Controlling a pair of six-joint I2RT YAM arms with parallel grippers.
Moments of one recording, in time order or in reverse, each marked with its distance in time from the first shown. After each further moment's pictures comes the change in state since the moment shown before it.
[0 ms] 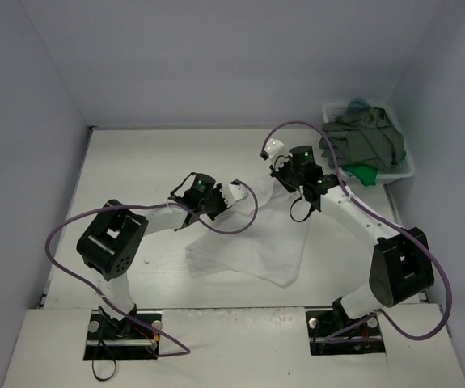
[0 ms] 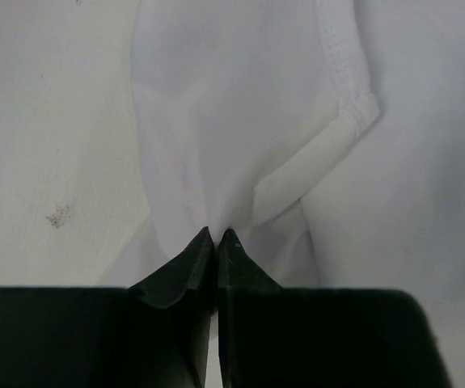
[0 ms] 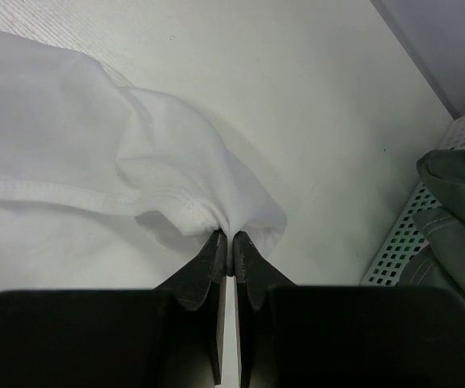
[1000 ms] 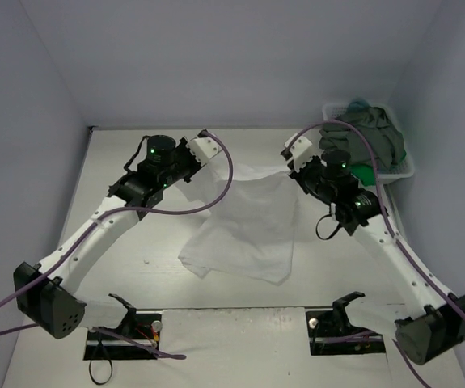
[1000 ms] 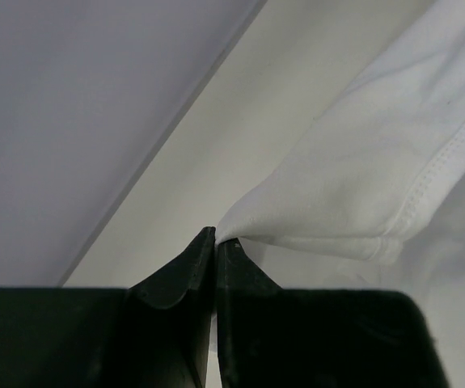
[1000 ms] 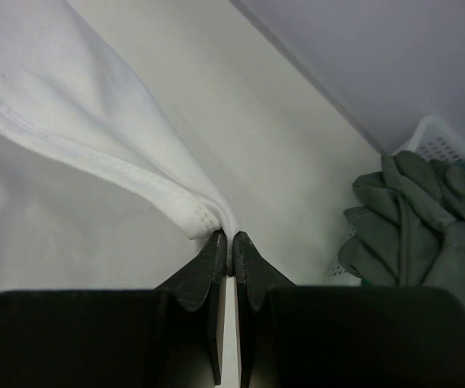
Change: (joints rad) left arm 0.050 -0.472 0.271 -0.407 -0.183 -0.008; right arm 0.000 -0.328 -0.013 -0.104 -0.075 0.027
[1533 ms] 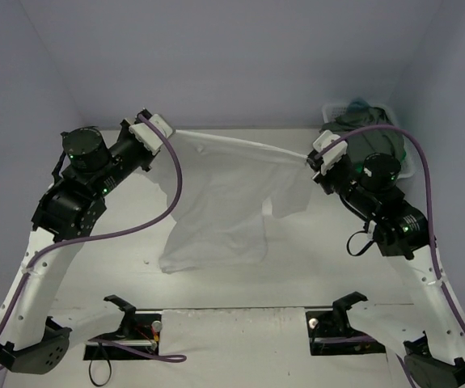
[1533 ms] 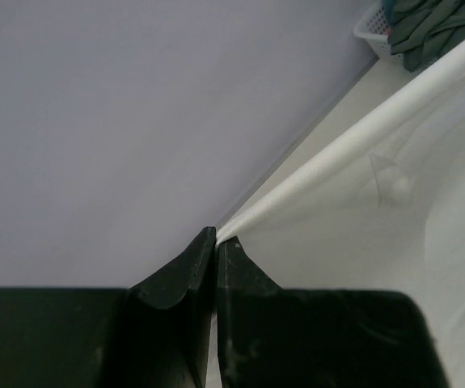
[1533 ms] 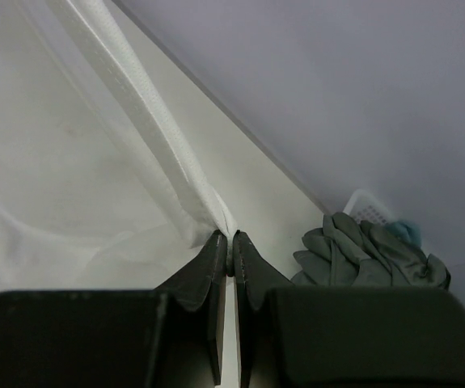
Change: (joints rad) left arm 0.076 -0.242 0.307 -0.264 0.047 0.007; right arm 0.001 -0.234 0.199 -0.193 -0.107 -0.038
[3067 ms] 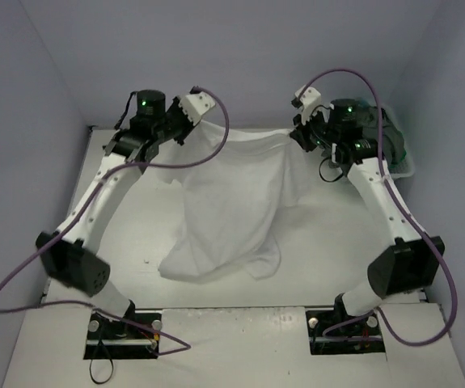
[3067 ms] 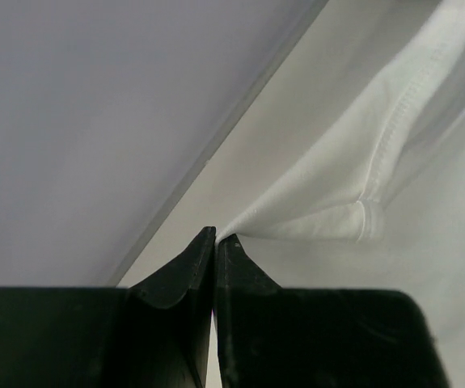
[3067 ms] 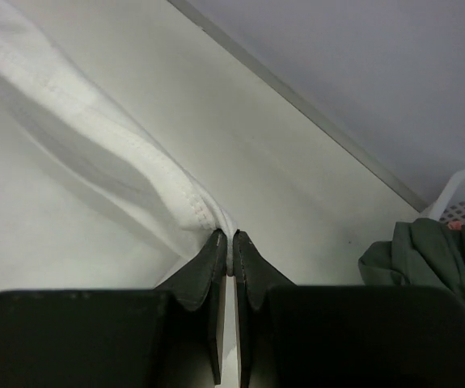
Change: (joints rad) left arm 0.093 0.454 0.138 0.038 0.143 0.037; right arm -0.211 0.571 0.247 0.082 -0.248 0.109
